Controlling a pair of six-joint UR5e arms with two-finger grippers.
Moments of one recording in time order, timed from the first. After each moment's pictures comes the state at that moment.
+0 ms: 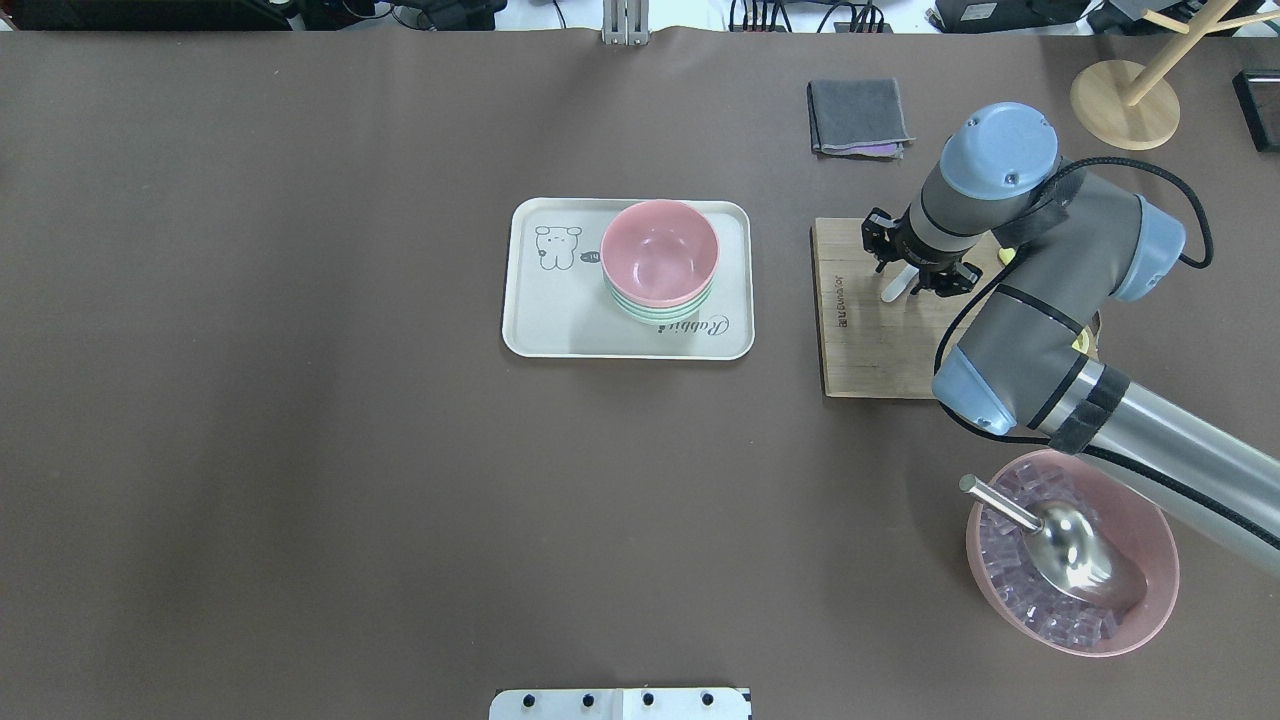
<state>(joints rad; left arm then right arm) -1.75 -1.70 -1.55 -1.31 -2.31 0.64 0.80 -1.11 1.49 -1.35 1.91 1.60</state>
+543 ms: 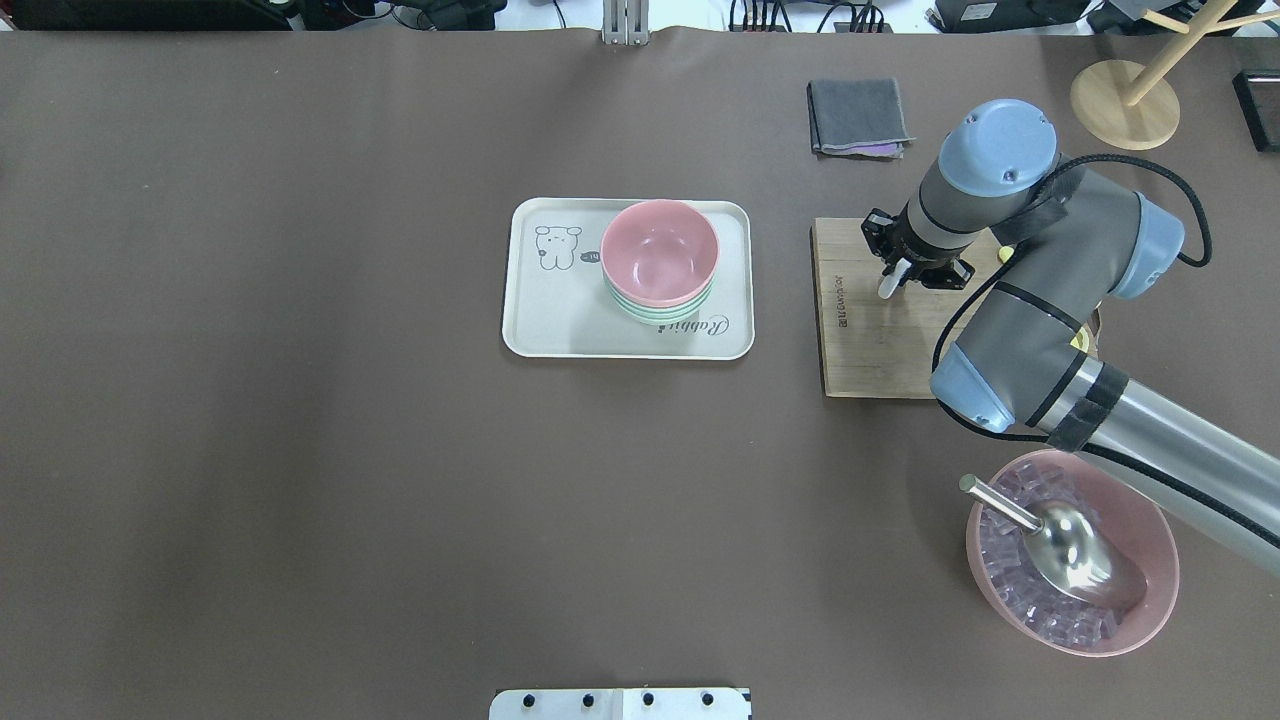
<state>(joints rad) -1.75 -1.70 -1.55 -1.31 -2.31 0.64 0.80 -1.11 1.50 -1.35 1.91 1.61</state>
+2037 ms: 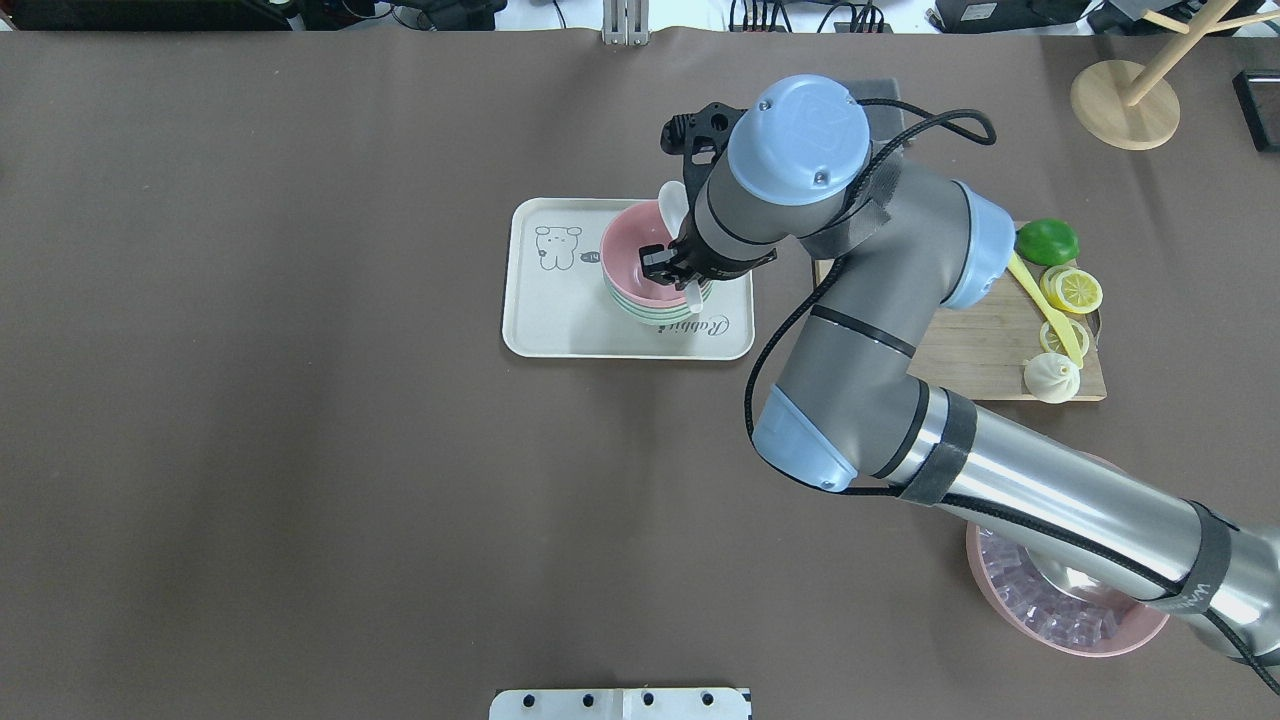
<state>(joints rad) -1.75 -1.68 -1.55 -1.30 -2.32 0.59 0.63 -0.84 1.63 -1.46 1.88 0.98</state>
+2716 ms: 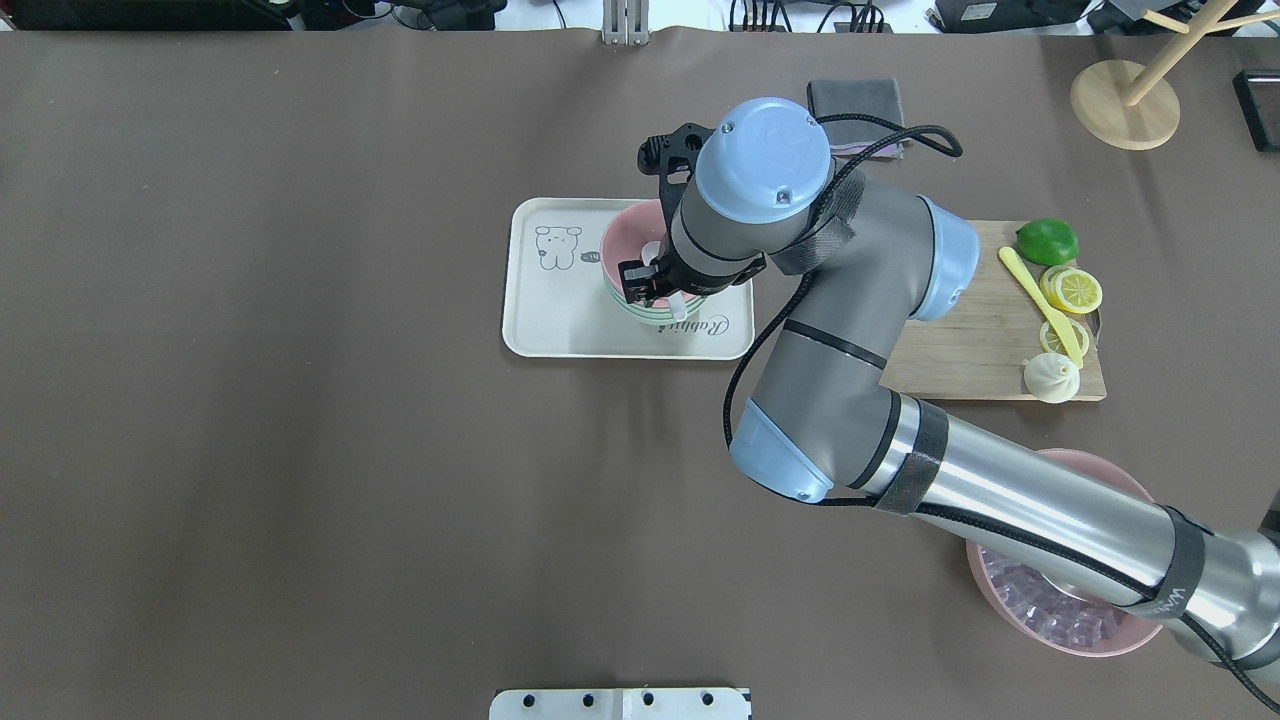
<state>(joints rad) -1.75 -1.67 -1.55 -1.31 -2.33 0.58 0.61 -0.82 1.60 -1.46 1.87 0.97</state>
